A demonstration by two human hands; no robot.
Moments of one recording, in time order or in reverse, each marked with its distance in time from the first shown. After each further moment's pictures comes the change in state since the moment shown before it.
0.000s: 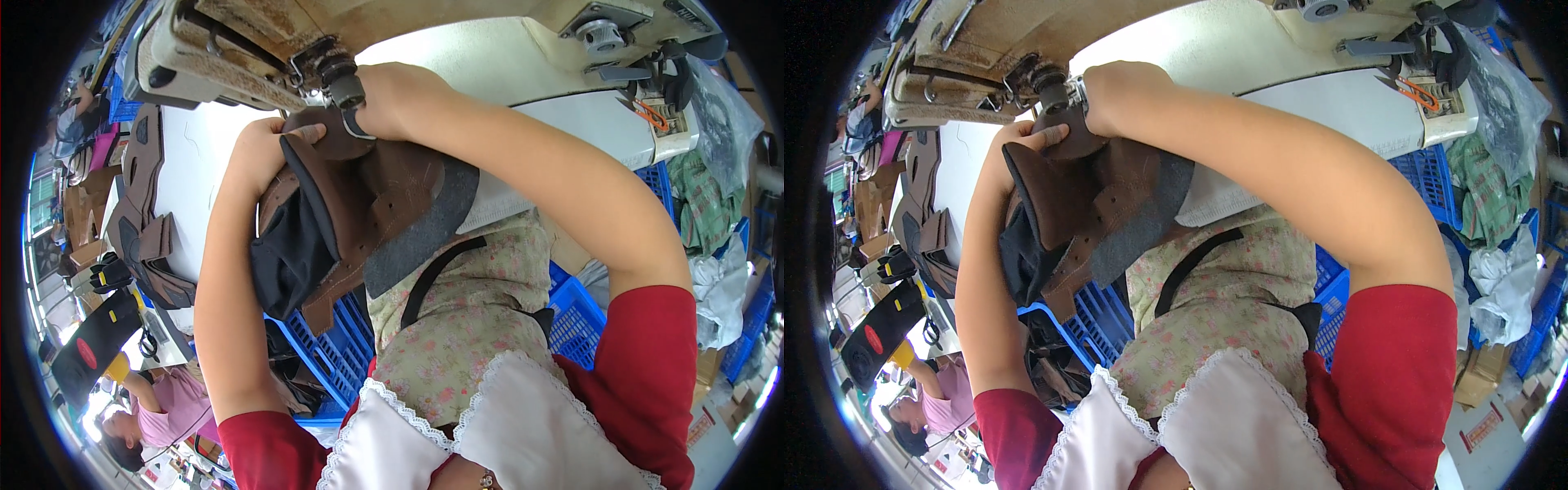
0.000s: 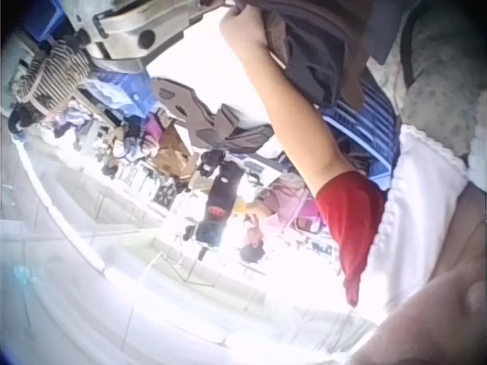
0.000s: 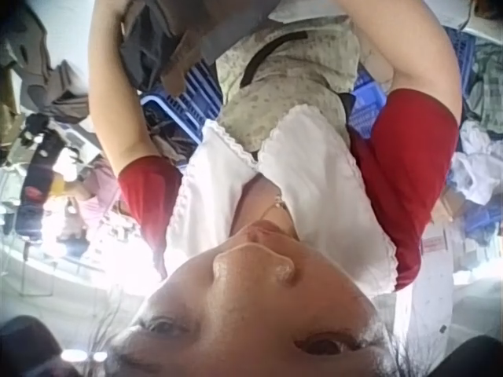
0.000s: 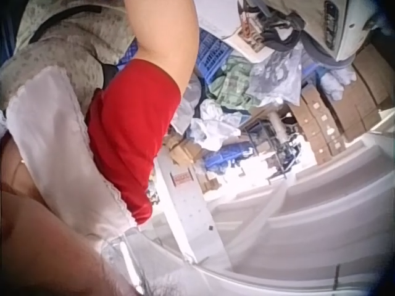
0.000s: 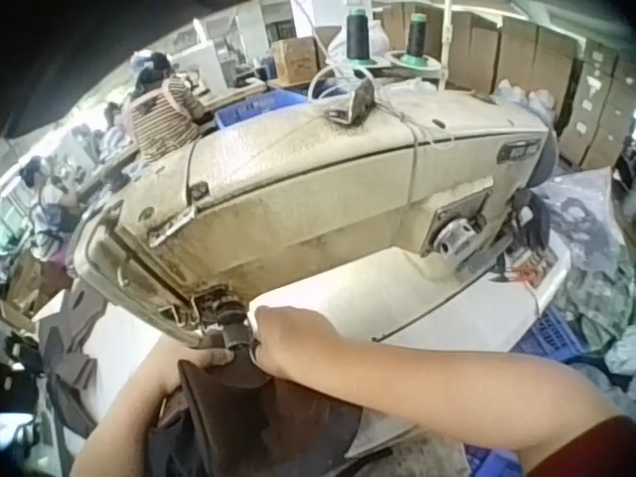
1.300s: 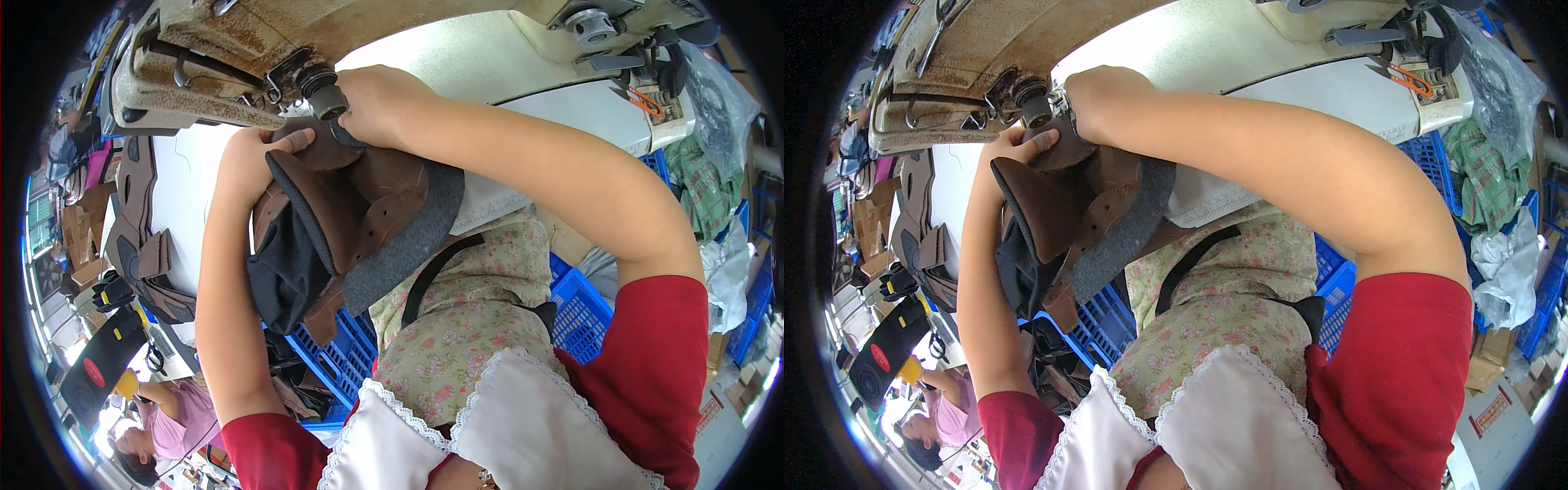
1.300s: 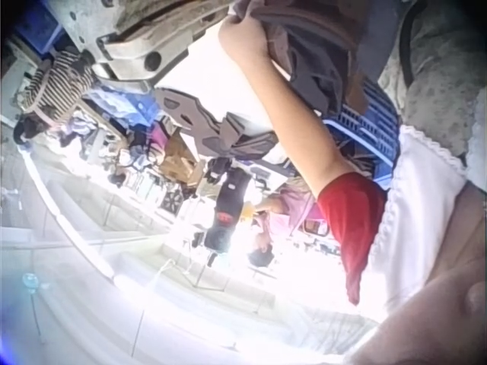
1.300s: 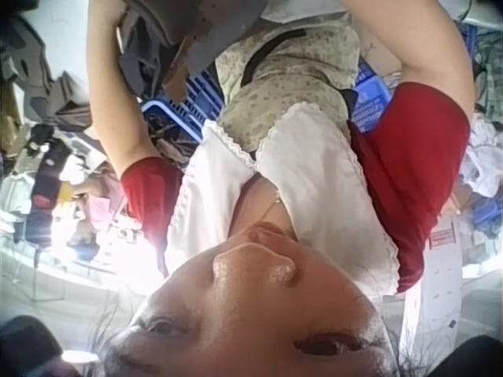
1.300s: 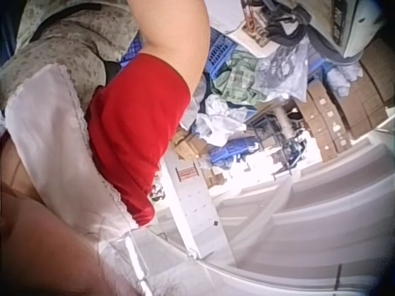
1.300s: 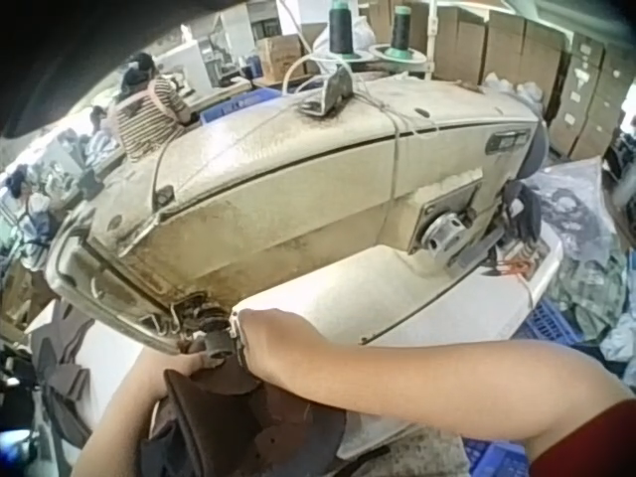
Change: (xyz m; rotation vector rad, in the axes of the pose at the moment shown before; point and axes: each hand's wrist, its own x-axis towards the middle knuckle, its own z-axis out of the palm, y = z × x) left_hand -0.001 0.008 0.002 0.149 0.077 0.005; right_hand 0.001 0.006 0.010 0.071 0.076 -0.092
